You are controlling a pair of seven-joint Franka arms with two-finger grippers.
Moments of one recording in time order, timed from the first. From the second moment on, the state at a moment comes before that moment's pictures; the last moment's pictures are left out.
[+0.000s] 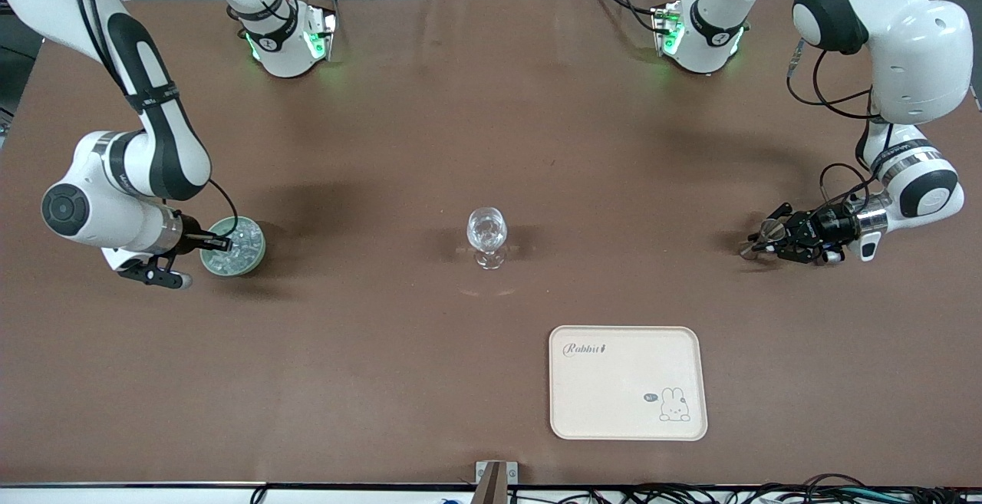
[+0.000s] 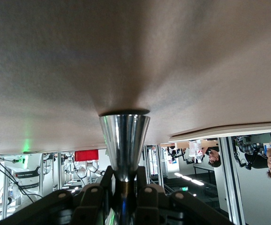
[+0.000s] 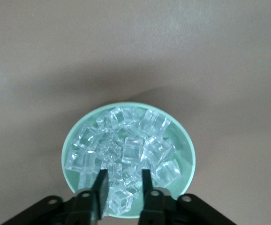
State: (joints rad) left arm -0.07 0.87 0.63 -1.90 -1.45 1.37 -0.28; right arm -0.09 0.36 0.02 -2.05 0.02 2.21 0.13
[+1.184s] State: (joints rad) left arm -0.08 0.69 0.63 -1.83 -1.34 1.24 -0.36; right arm -0.09 0.37 0.01 -2.14 0.04 2.40 0.13
